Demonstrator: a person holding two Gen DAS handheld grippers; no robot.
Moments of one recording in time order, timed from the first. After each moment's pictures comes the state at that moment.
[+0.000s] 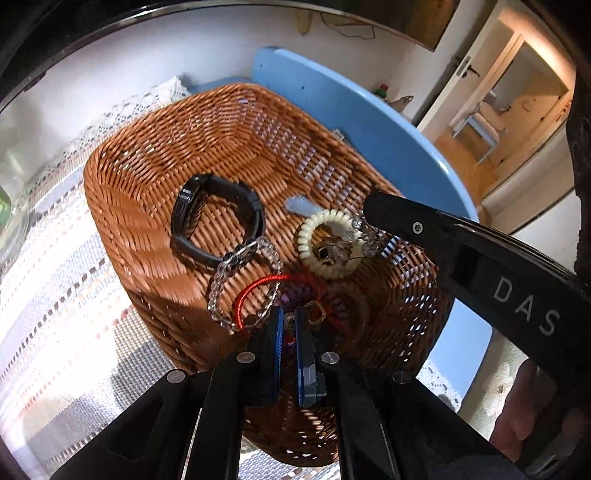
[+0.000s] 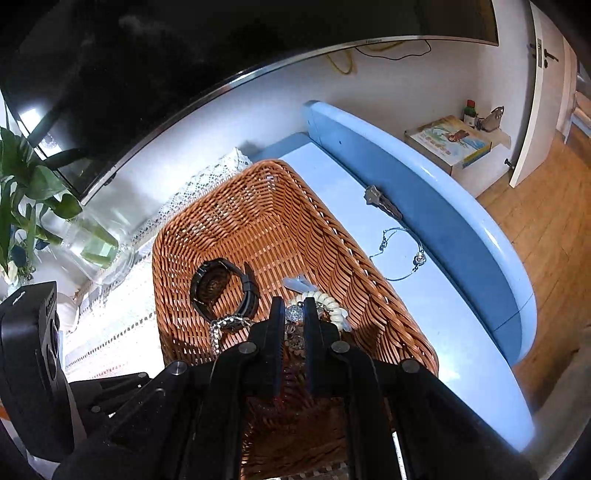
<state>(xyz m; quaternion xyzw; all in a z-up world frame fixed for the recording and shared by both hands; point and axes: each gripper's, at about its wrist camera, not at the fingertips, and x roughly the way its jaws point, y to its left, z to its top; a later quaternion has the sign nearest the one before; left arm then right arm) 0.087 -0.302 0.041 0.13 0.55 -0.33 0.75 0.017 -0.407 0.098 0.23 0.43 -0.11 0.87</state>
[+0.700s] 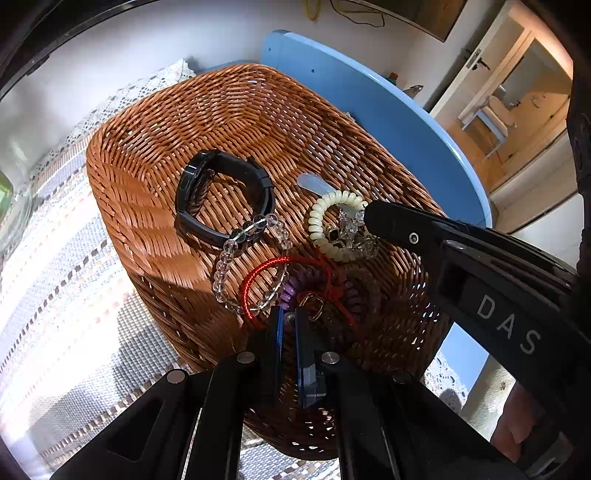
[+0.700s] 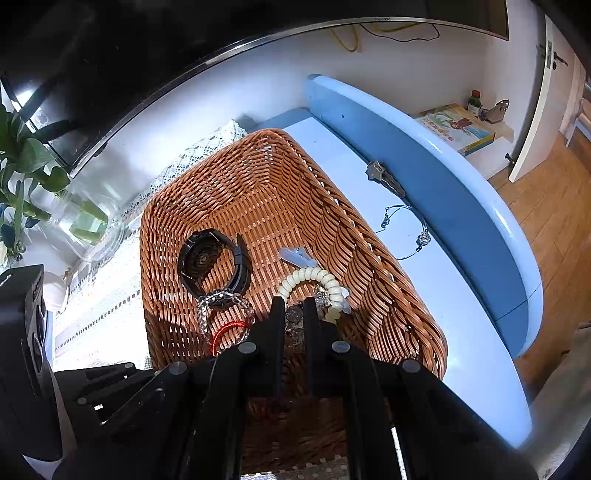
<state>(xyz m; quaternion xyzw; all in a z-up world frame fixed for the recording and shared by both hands) 0.084 -0.300 0.033 0.13 0.57 -0.32 0.74 0.021 -0.399 0.083 0.21 0.47 -0.10 0.85</state>
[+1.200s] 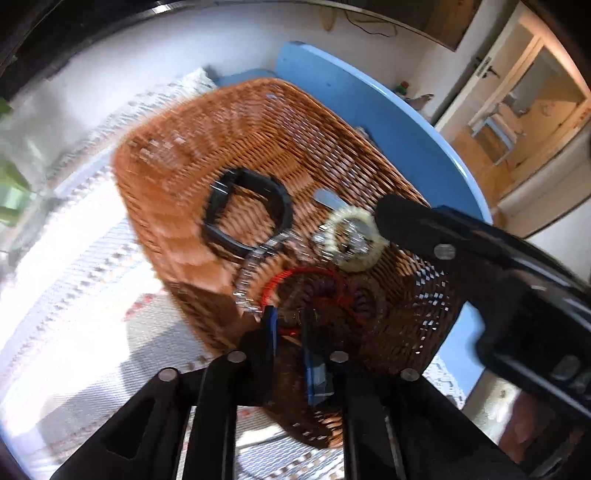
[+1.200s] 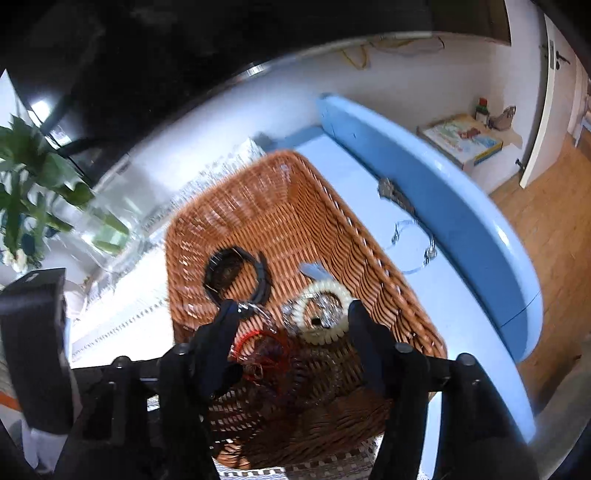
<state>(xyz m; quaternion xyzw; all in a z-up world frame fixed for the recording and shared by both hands) 0.089 -0.293 0.059 0.14 0.57 -0.28 0.76 0.012 -0.402 0.109 0.23 0.43 -0.08 0.87</state>
